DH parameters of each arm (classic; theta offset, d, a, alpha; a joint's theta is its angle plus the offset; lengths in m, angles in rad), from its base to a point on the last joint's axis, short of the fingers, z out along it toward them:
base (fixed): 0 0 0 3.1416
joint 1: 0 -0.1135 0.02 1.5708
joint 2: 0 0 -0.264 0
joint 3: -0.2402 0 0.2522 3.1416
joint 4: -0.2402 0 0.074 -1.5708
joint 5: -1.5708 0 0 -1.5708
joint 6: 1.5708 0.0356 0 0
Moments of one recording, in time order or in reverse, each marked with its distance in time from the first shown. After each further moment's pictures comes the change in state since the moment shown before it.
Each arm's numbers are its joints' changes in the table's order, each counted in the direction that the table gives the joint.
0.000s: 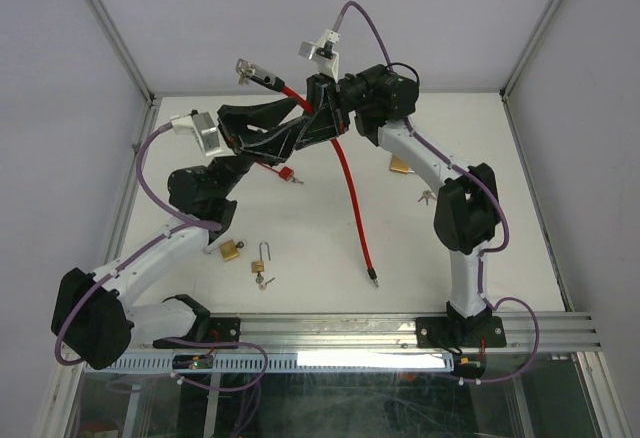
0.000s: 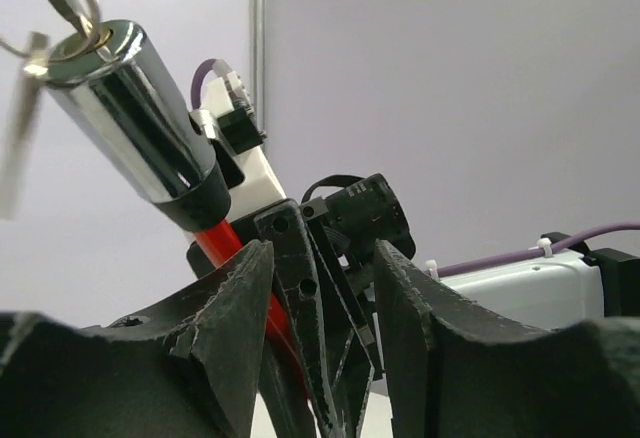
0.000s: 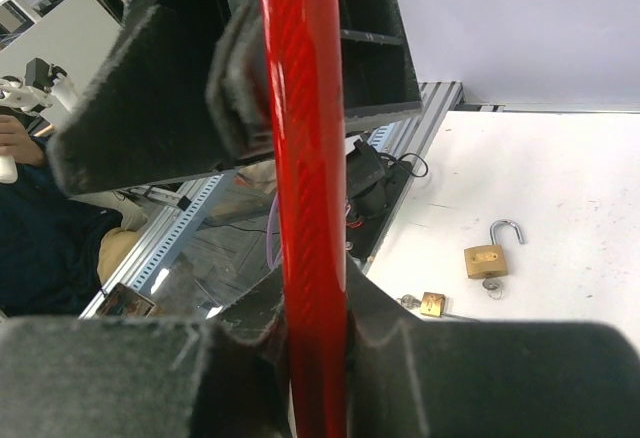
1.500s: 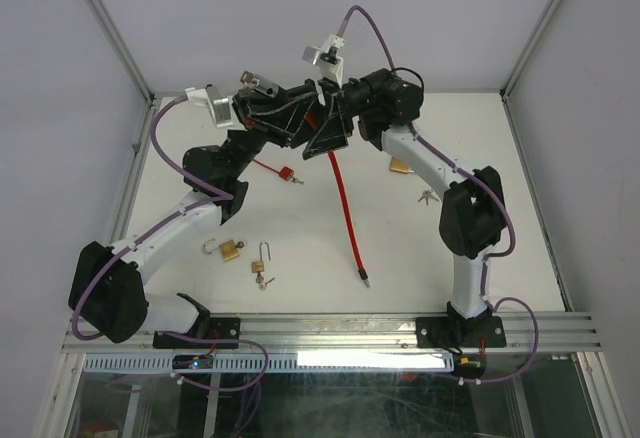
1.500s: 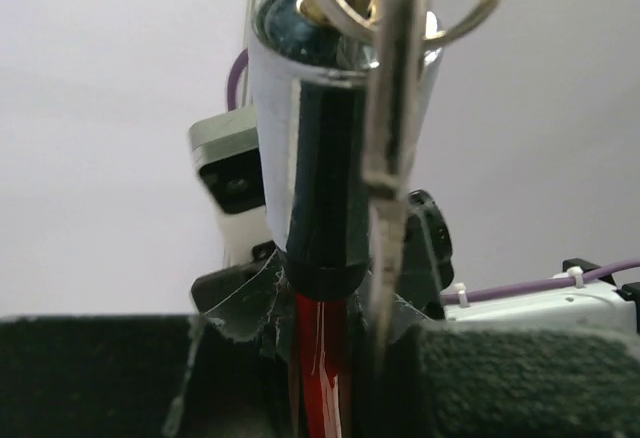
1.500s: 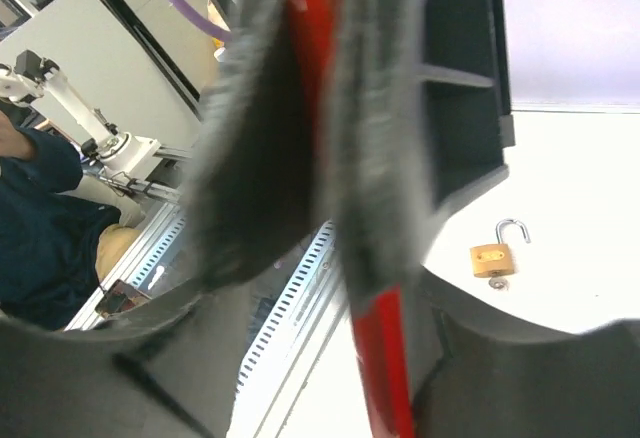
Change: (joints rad) left arm -0.009 0.146 -0.114 0.039 0.014 -0.140; right arm -0.008 -0.045 0.070 0.019 0.000 -0.002
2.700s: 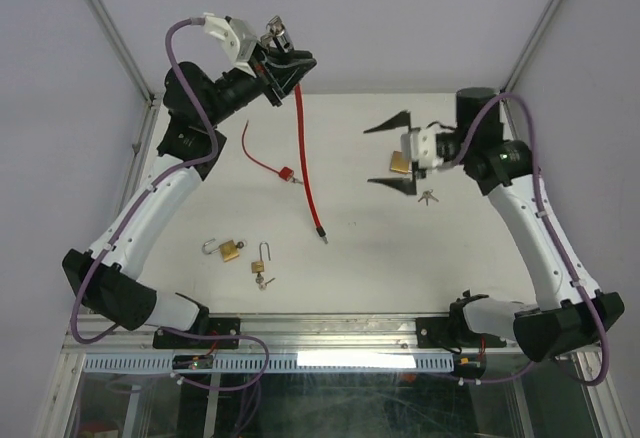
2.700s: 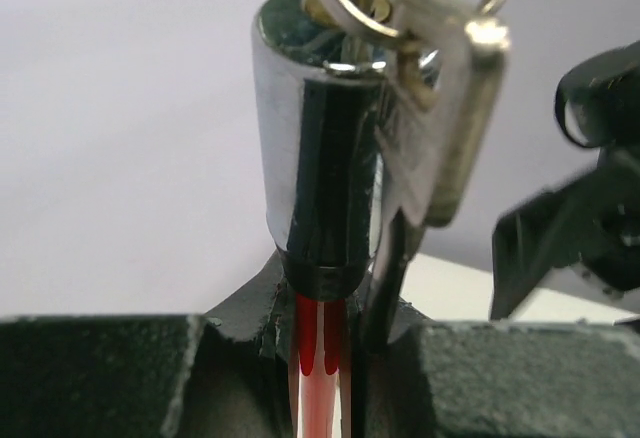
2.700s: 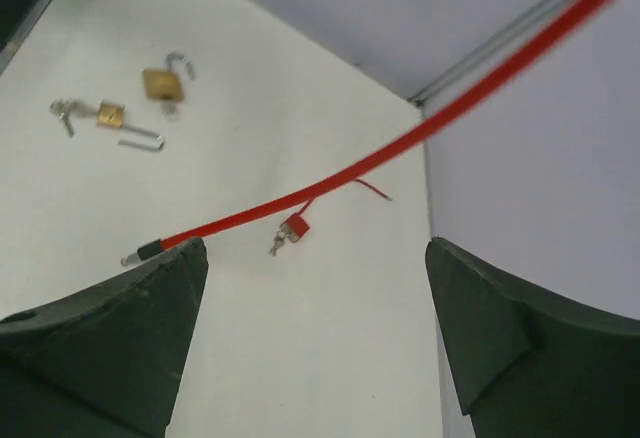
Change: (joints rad) left arm -0.122 0.056 -0.526 -0.869 -0.209 0.349; right arm 0.320 -0.708 0.290 -1.939 -0.333 -2.477
